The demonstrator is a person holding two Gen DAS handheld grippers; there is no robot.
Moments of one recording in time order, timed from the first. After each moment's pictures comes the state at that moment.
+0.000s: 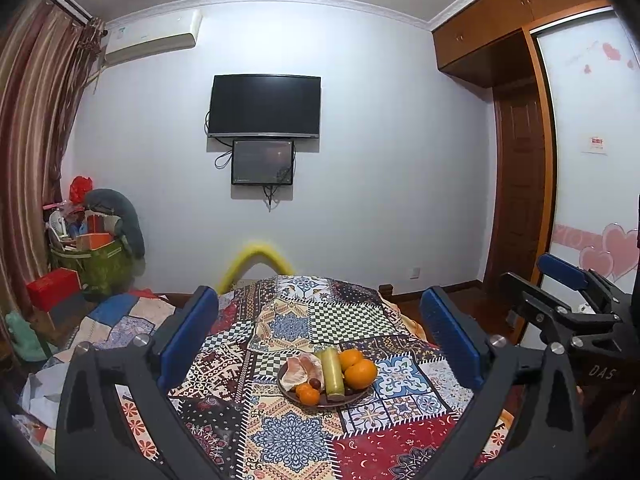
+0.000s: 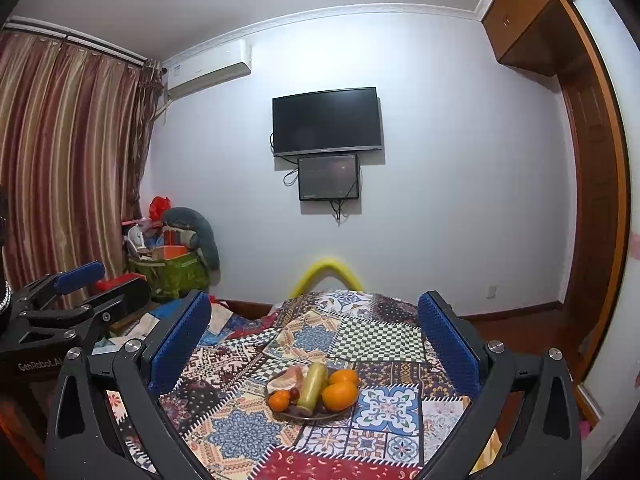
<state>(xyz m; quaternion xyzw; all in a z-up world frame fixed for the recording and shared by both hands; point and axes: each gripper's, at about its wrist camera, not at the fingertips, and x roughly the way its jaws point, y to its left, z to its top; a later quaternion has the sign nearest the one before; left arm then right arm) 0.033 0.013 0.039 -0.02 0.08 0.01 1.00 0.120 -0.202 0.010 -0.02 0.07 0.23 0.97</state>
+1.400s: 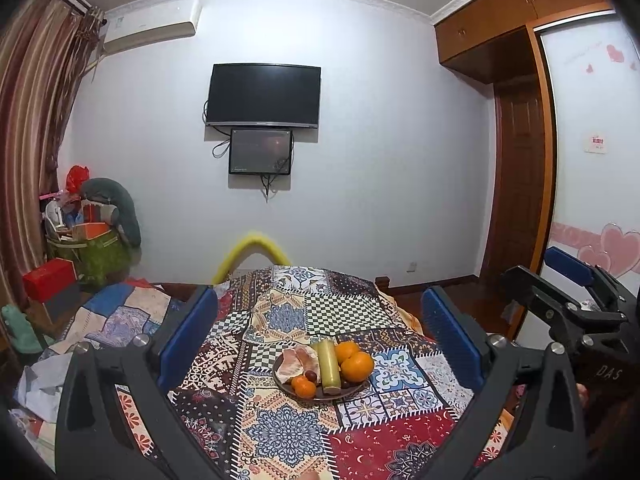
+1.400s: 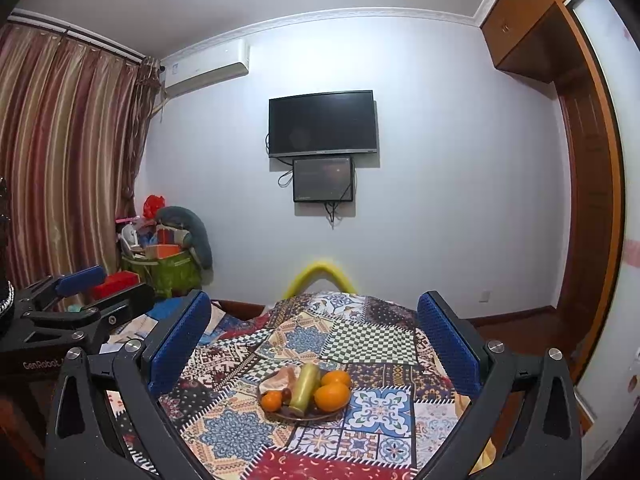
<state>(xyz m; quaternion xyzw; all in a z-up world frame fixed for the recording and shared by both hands) 0.042 0.019 0.033 -0.03 0.10 0.00 0.99 0.118 -0.202 0.013 -0.03 0.06 0.22 0.97</state>
